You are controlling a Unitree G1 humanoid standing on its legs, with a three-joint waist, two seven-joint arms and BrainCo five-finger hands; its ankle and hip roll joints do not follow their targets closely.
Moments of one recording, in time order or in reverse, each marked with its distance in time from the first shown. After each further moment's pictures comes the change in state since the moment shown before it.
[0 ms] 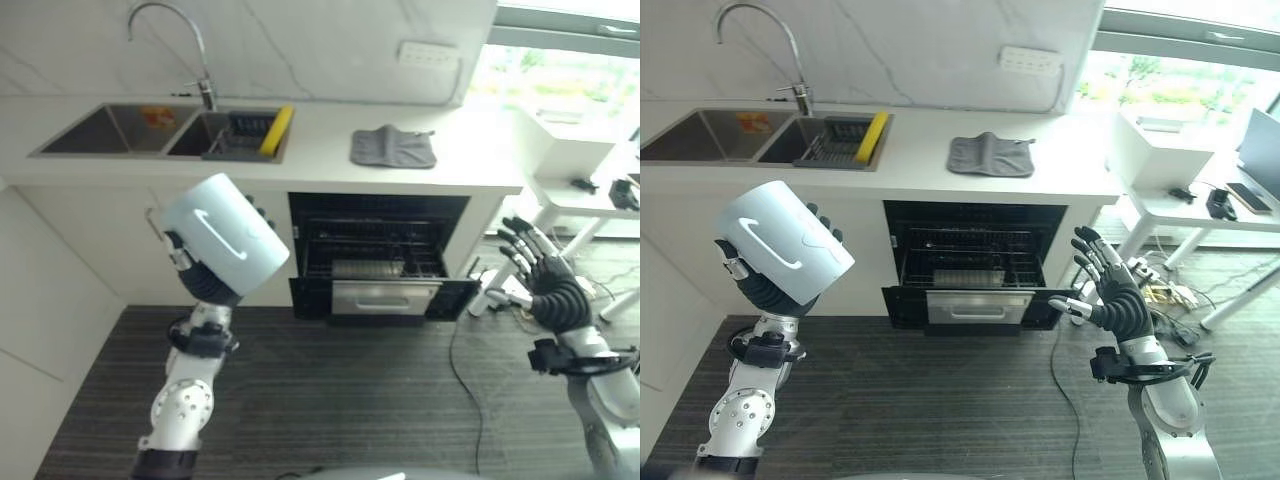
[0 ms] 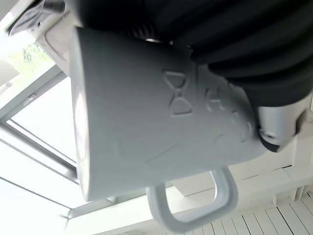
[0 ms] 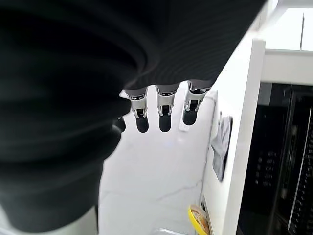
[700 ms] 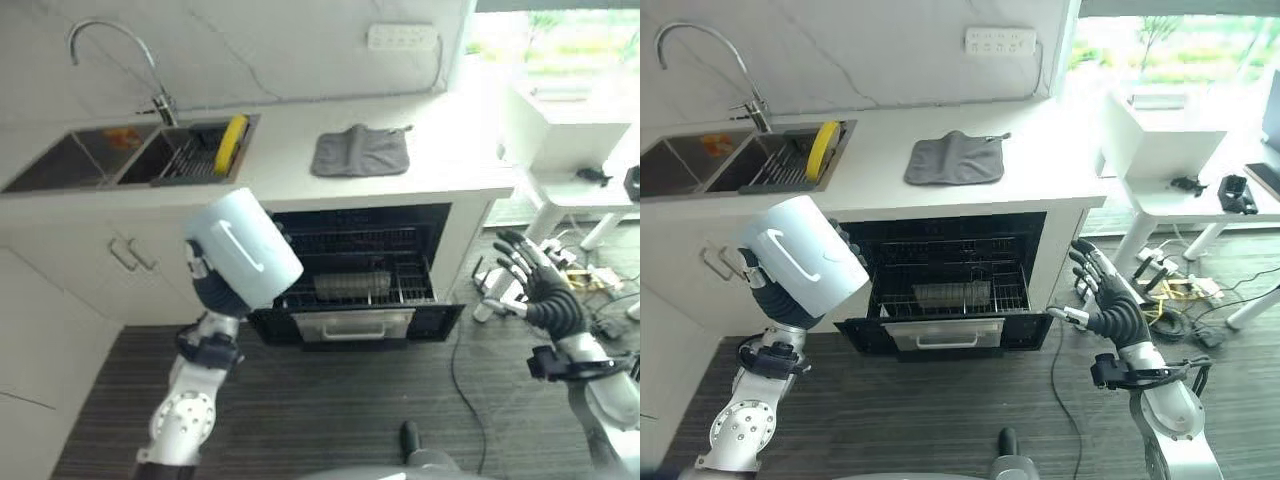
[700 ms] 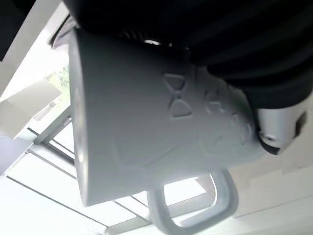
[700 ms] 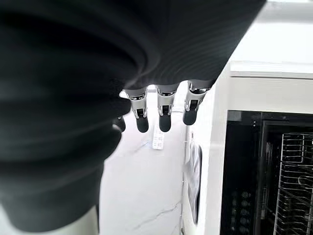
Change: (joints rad) left arm 0.044 -0.013 -0.040 -0.043 0.038 0.012 0.037; right arm -0.007 -0.062 0.017 0.040 0.002 0.001 -0.003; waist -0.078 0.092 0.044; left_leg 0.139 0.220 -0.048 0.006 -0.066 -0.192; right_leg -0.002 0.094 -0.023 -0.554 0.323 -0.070
